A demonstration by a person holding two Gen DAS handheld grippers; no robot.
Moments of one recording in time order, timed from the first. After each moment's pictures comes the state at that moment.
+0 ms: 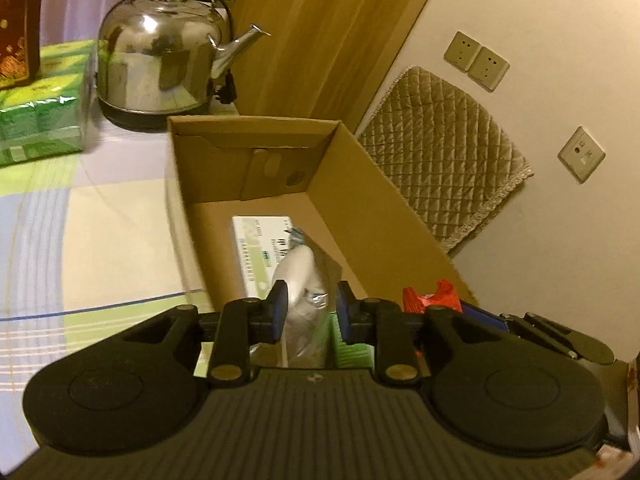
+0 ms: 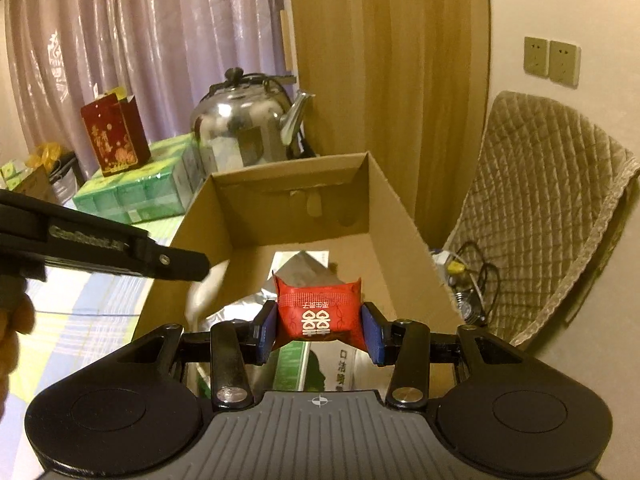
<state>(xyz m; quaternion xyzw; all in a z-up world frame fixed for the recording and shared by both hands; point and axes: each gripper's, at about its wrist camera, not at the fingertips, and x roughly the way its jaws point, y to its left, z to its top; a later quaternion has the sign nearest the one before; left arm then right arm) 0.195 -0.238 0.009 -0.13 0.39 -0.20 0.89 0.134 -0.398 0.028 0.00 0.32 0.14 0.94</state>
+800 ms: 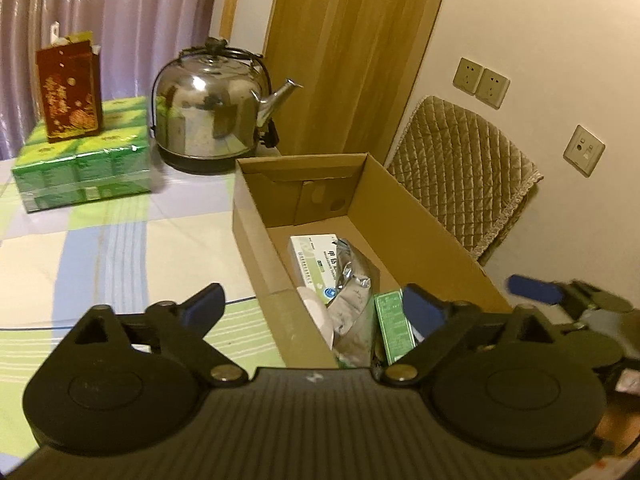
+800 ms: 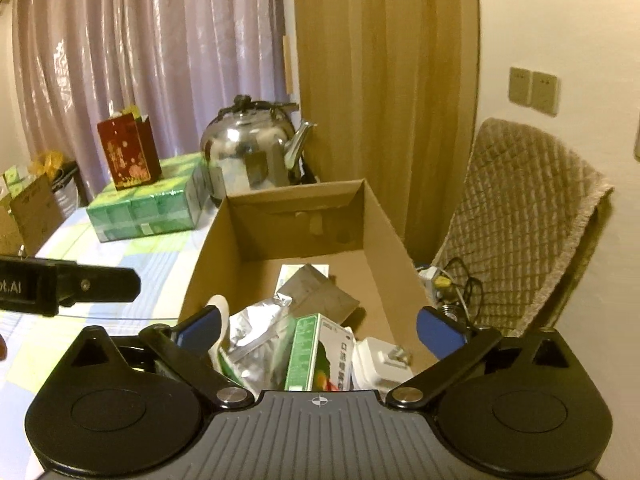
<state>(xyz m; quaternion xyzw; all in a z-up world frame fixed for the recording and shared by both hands) 0.112 -0.198 0.048 -0.09 0.33 -0.15 0.93 0.078 -0.400 0.071 0.00 0.29 0.12 0.95</state>
